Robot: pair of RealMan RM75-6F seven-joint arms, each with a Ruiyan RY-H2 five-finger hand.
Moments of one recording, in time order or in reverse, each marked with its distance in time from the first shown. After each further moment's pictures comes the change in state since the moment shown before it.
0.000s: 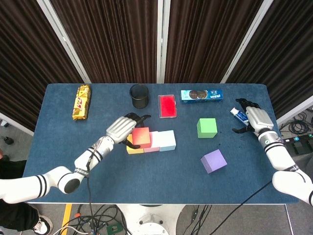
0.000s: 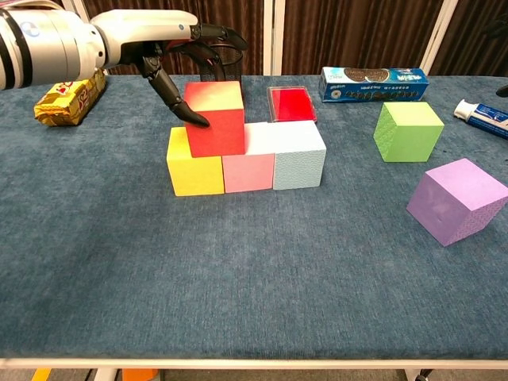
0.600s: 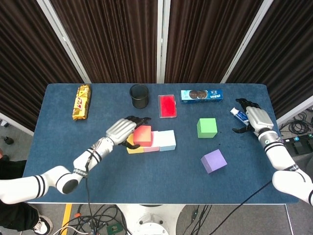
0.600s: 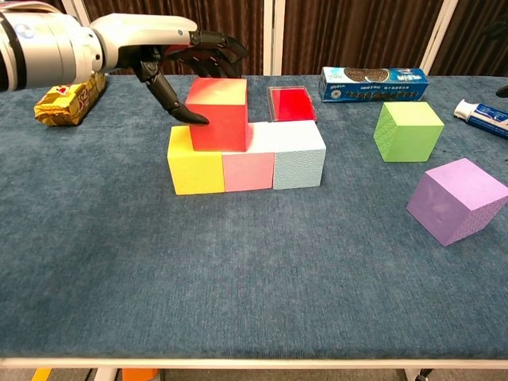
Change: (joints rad) left arm 0.007 0.017 0.005 -0.001 0.056 -0.019 -0.078; right arm 0.001 -0.004 0.002 0.010 -0.005 -0.006 0.006
